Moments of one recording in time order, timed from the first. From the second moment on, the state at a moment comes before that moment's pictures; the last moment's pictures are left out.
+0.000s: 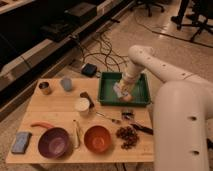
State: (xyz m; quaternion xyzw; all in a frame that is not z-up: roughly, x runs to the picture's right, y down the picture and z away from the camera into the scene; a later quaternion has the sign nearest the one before) arm 0.111 0.008 0.880 -0.37 0.15 0.62 0.67
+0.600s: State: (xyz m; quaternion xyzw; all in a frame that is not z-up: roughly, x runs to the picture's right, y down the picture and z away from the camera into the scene) arm 0.089 -0.005 0.947 -0.38 0.14 0.61 0.68
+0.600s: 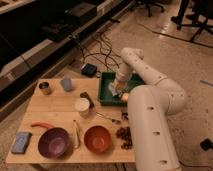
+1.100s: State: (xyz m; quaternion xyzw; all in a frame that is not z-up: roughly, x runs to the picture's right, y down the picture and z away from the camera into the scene) arm 0.128 -0.003 0.953 -0.36 0.17 0.63 0.67
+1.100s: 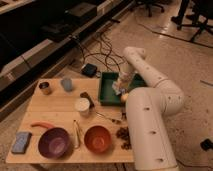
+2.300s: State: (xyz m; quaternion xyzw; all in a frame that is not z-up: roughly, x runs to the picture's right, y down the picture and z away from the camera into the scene) arm 0.209 0.002 0.884 -0.29 0.18 0.67 0.66
